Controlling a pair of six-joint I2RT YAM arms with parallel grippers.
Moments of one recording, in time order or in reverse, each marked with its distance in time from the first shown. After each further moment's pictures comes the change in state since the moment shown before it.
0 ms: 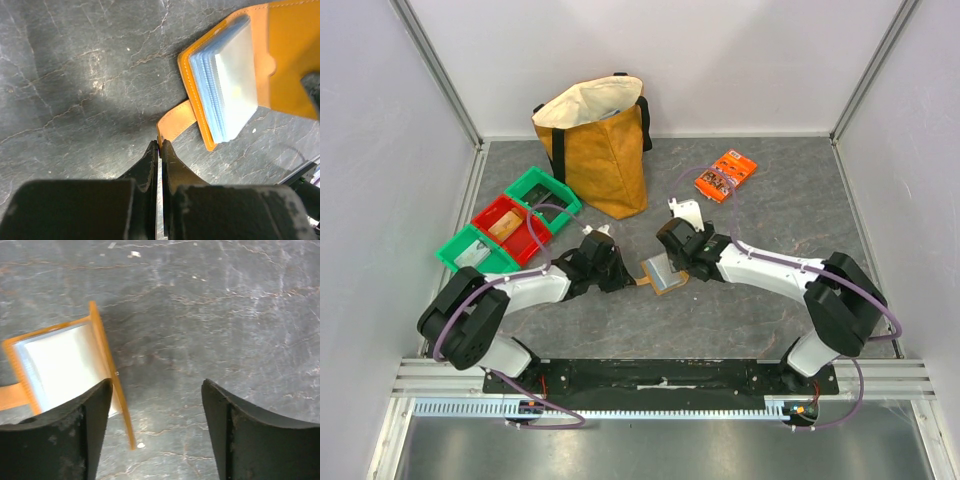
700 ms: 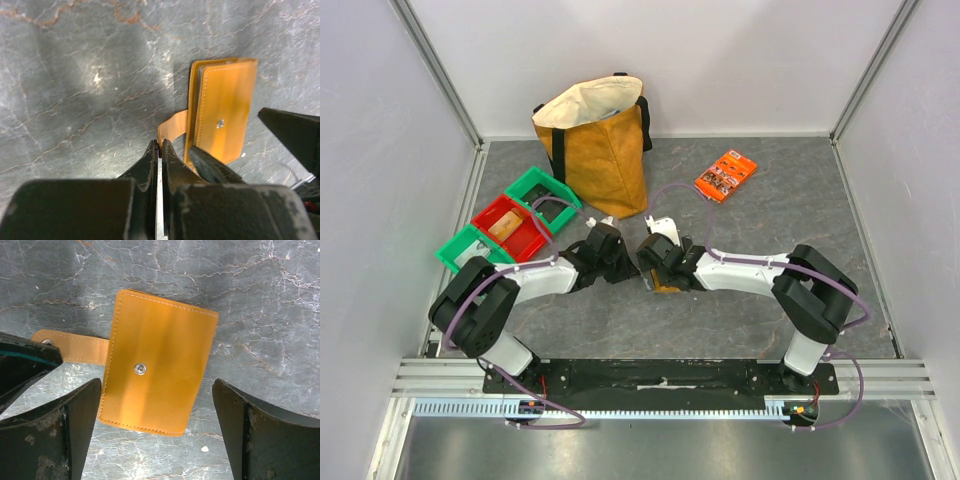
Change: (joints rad) left arm 0.000 0.079 0.090 0.012 -0.050 -0.017; right arm 0.075 0.142 0.008 0.104 -0.138 0.058
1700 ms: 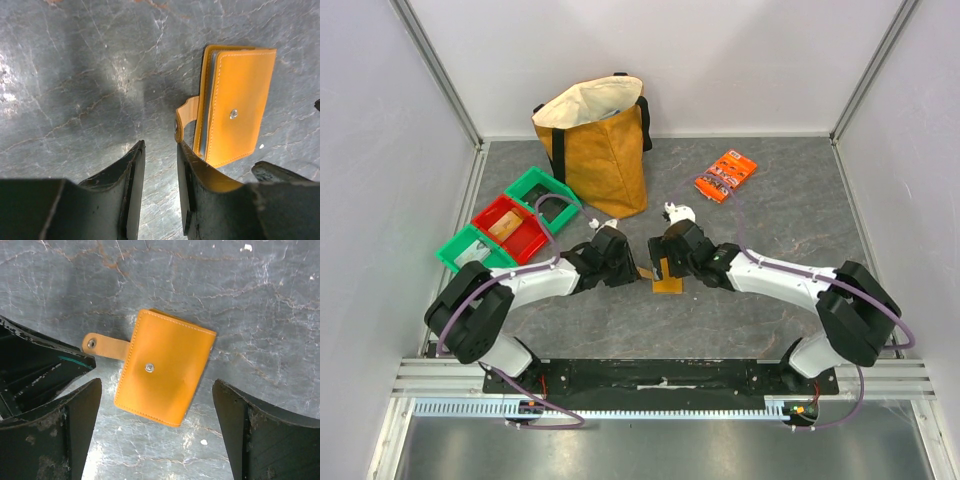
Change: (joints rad) left arm -0.061 -0.037 0.019 -0.139 -0.089 0.039; right arm -0.117 -0.233 -0.145 0.130 -0.229 -0.047
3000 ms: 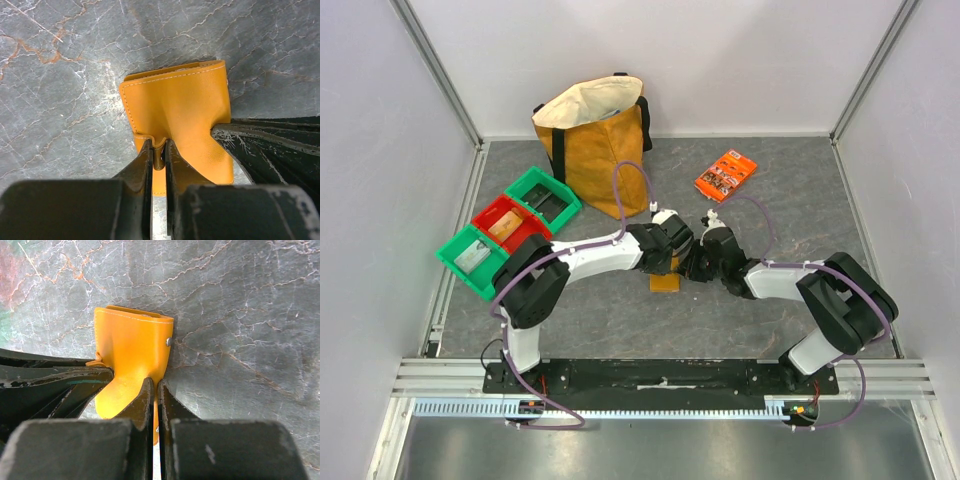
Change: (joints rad) left arm -0.211 0.385 0.586 -0.461 -0.292 0.158; right arm -0.230 0.068 -0.311 0.498 -0.331 0.245
